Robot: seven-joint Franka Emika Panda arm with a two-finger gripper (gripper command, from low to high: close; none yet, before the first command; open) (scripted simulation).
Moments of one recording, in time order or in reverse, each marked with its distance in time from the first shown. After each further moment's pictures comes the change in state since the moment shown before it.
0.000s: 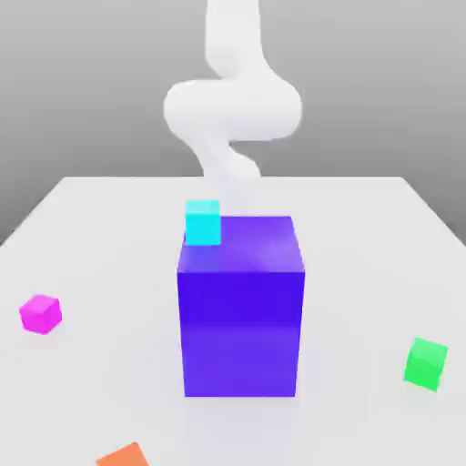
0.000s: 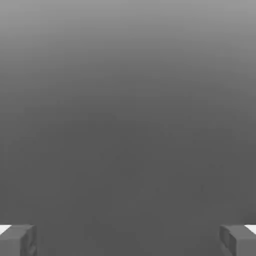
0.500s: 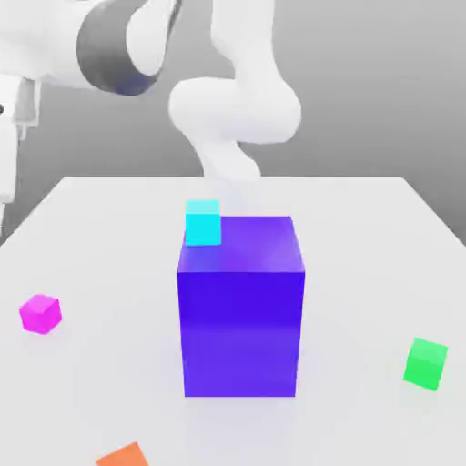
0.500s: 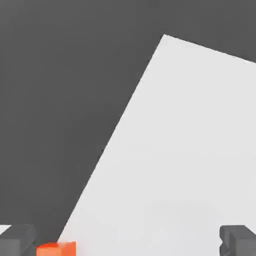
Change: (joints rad) arm -0.410 0.548 -0.208 -0.253 0.015 0.318 0.519
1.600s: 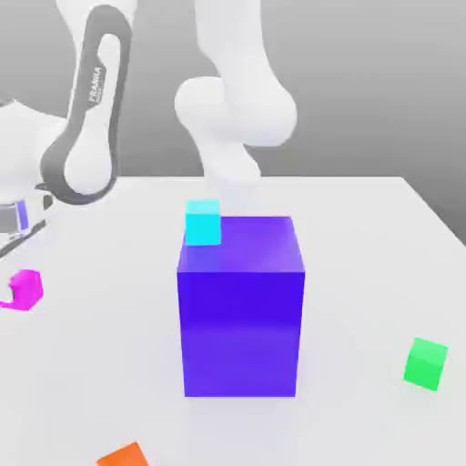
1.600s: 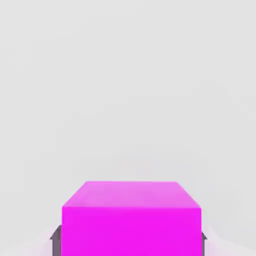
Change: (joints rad) arm -0.047 0.194 0.077 -0.053 0.008 0.111 0.178
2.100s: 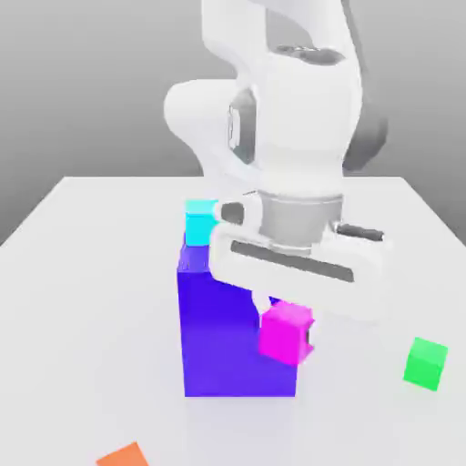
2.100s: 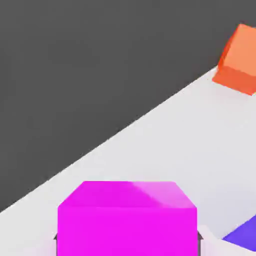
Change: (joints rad) arm 0.682 -0.100 0.361 0.077 -0.128 -0.134 0.024
